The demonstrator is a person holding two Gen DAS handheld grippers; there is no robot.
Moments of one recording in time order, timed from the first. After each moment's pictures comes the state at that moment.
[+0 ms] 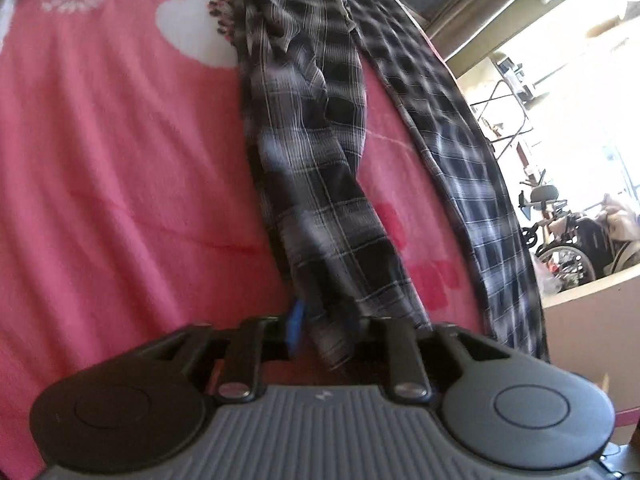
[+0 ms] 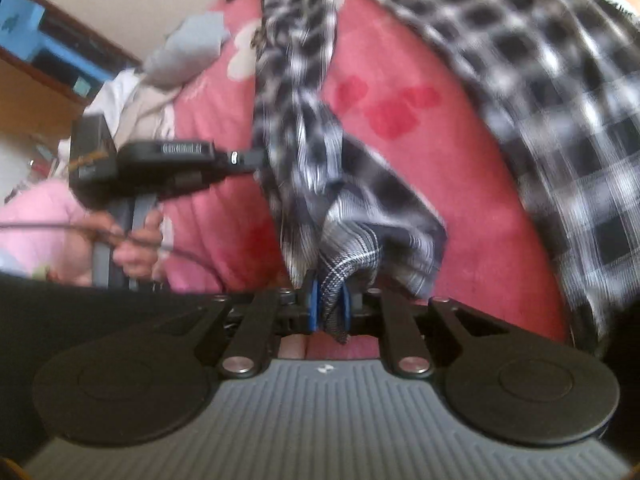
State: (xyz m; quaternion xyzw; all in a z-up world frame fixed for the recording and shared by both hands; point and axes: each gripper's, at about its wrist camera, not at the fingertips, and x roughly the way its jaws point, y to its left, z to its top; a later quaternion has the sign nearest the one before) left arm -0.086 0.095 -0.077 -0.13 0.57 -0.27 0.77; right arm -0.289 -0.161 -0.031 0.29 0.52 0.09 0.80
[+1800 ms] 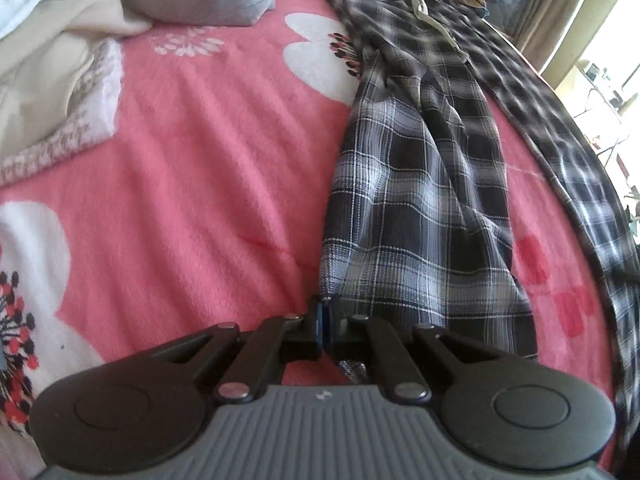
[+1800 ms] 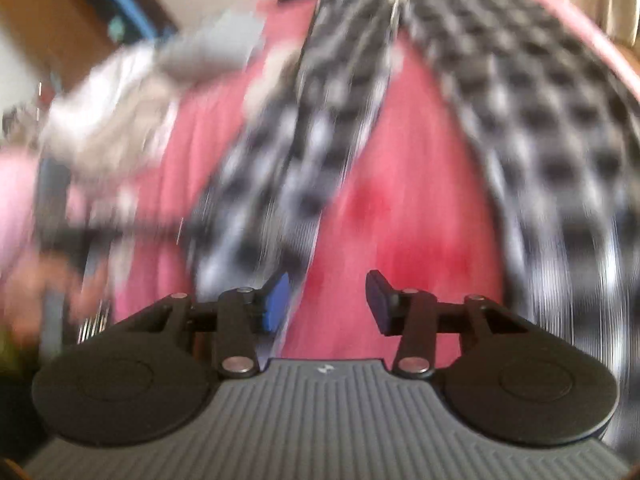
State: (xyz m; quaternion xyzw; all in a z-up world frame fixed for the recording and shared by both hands) left arm -0.086 0.127 -0.083 -0.04 0.54 -0.12 0.83; right arm -0.160 -0.166 -0.030 0.16 0.45 0.13 0.87
